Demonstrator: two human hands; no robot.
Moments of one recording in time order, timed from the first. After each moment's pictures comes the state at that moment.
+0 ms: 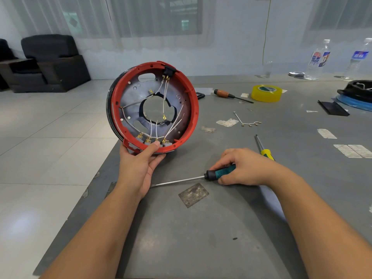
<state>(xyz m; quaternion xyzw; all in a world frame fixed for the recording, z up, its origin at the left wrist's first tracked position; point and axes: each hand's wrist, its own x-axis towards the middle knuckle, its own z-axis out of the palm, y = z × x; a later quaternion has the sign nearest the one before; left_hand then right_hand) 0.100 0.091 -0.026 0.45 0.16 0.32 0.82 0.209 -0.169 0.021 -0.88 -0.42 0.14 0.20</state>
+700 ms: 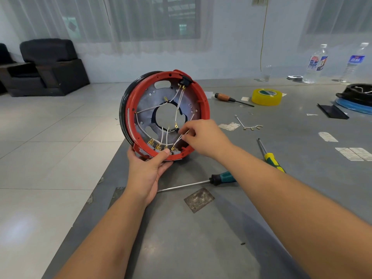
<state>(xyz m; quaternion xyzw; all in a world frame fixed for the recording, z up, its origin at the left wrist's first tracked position) 0.102 0.088 -0.033 0.48 0.16 0.31 0.81 0.223 -0.051 0.043 -0.86 -0.40 -0.06 0.31</state>
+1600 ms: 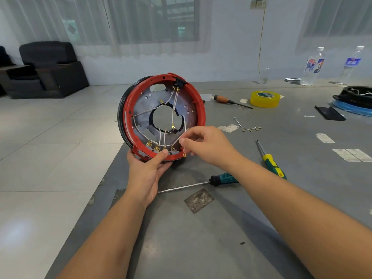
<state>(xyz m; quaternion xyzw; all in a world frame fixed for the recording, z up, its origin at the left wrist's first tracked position) 0.101 0.086 -0.027 0.47 0.17 0.31 0.81 0.199 -0.073 0.037 -0.78 -0.39 0.03 0.49</state>
